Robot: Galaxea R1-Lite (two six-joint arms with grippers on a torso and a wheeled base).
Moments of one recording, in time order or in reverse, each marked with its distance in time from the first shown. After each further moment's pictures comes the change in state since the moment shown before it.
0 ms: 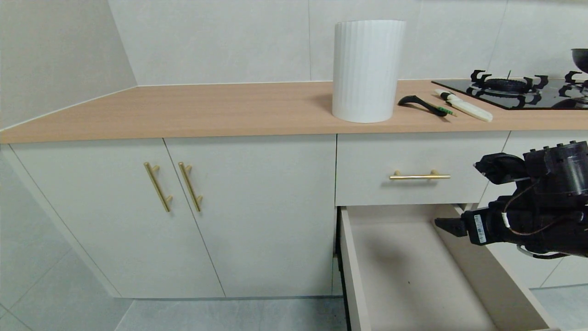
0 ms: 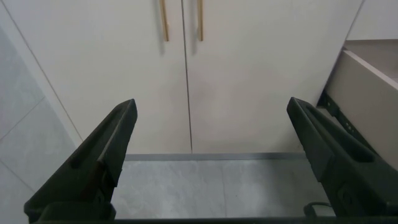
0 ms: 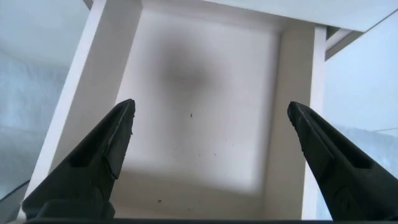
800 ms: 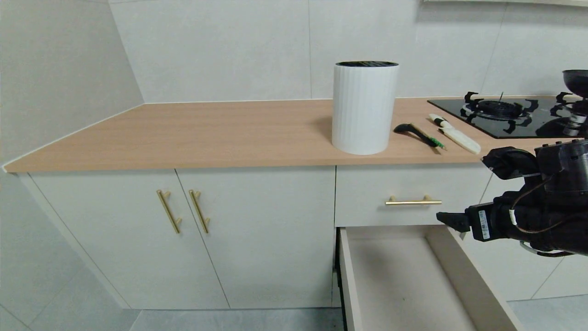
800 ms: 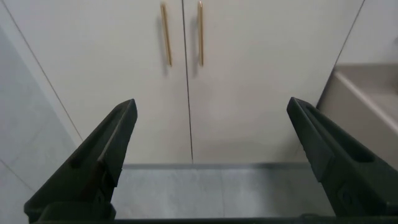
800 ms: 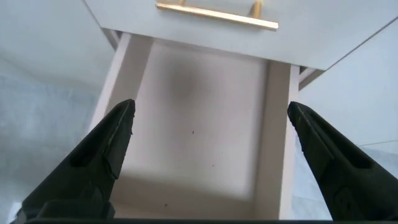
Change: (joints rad) left arm -0.001 0.000 0.000 0.001 0.000 0.000; right arm 0.000 -0.032 0.011 -0.034 0.000 -0.002
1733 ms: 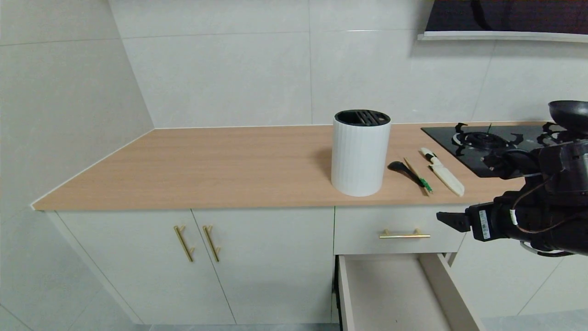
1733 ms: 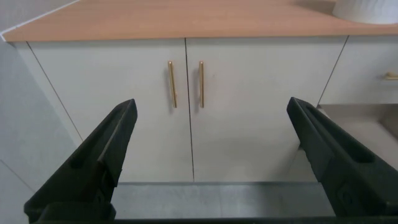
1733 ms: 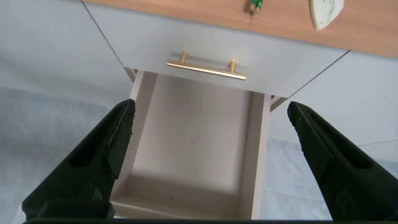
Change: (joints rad) left arm 0.000 0.000 0.000 -0.001 0.000 0.000; right arm 0.003 0.001 0.001 -0.002 0.003 -0.001
